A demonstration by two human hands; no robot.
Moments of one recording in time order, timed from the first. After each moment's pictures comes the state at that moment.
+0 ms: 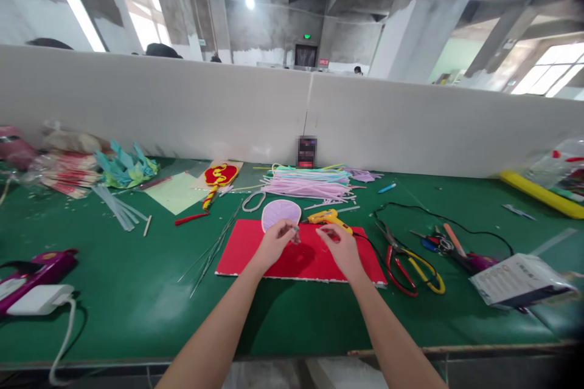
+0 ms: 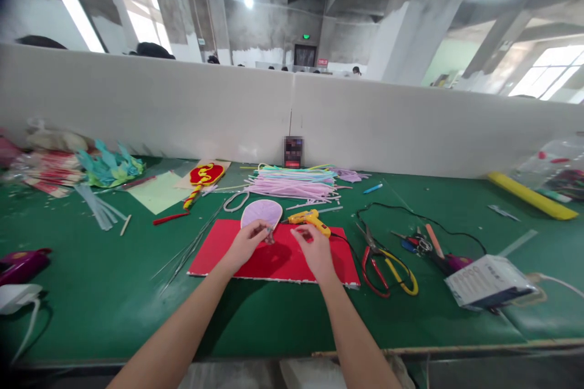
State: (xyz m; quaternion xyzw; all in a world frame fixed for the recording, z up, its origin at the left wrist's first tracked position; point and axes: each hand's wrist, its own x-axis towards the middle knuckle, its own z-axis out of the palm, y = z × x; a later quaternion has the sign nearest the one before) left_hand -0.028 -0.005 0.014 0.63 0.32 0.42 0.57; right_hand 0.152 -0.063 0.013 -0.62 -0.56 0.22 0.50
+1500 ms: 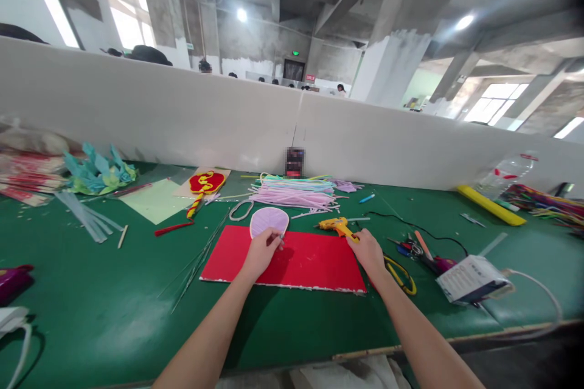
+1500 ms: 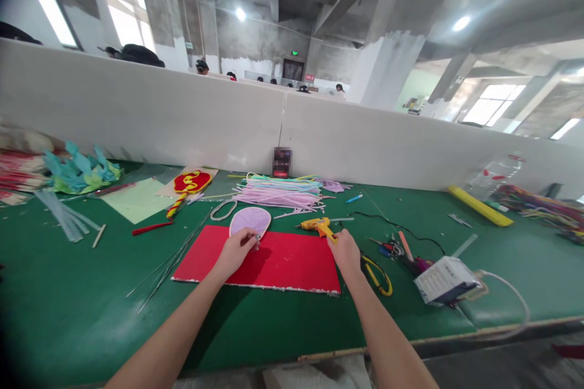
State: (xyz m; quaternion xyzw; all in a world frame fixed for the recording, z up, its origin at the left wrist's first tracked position) left_hand -0.032 -0.006 0.016 0.67 0.41 0.43 0.45; right_hand 0.268 -0.060 -0.001 -0.80 -0.57 -0.11 0.15
